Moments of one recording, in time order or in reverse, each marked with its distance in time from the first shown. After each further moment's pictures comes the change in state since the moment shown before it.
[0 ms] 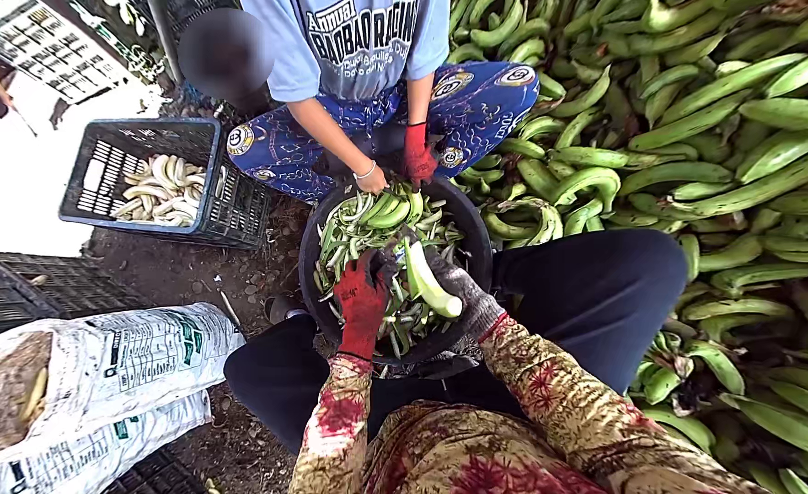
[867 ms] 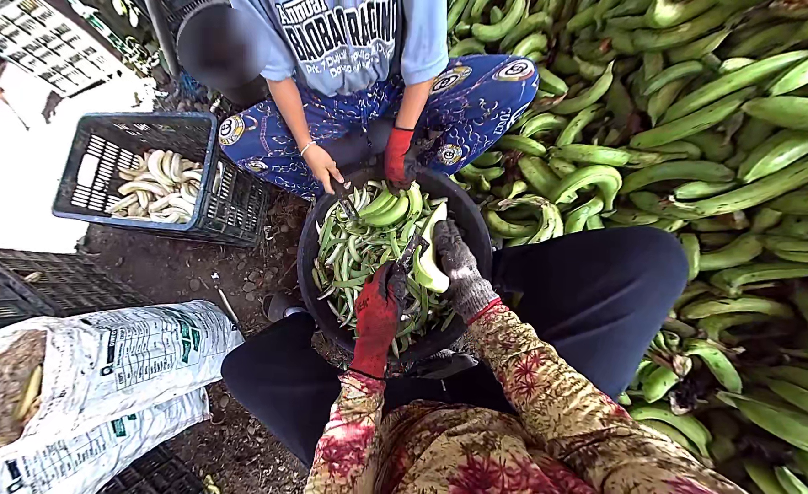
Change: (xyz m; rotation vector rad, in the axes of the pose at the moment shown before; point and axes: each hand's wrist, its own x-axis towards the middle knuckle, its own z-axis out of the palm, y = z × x) left_hand -0.026 0.010 0.012 -0.234 -0.157 -0.066; right_hand 0.011 -0.015 0.010 -0.329 0.370 -0.155
